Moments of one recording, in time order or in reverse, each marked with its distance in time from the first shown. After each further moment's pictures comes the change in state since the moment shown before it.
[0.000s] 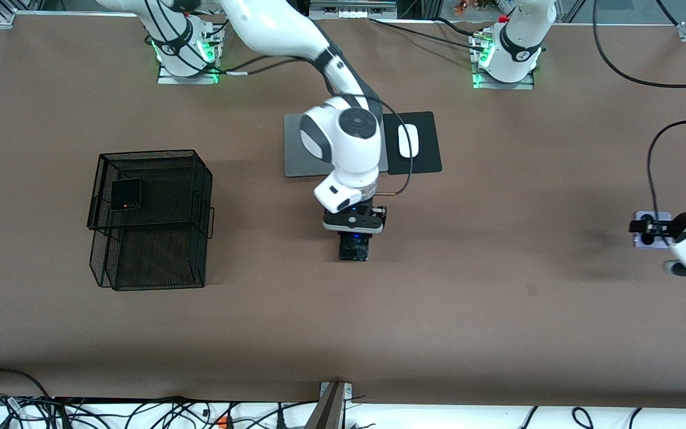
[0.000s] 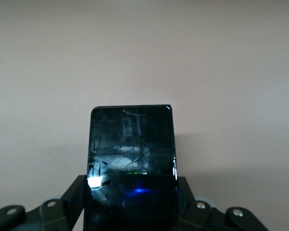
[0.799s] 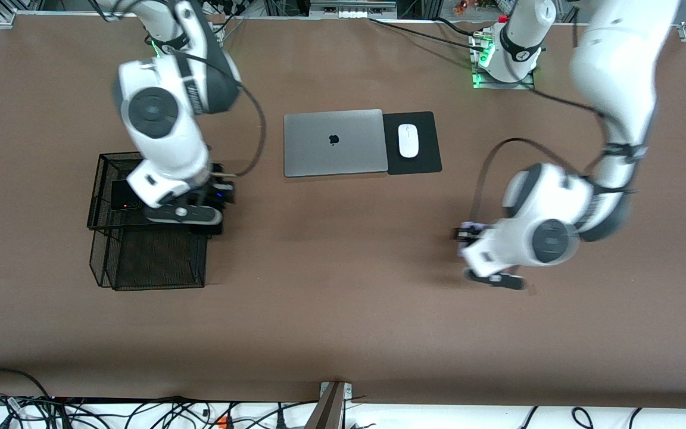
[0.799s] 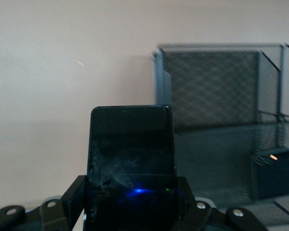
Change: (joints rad) left arm -0.521 0.158 -0.003 0.001 -0.259 0.268 -0.399; right arm -0.231 -0.648 0.000 -0.701 -0.242 -0.166 -0.426
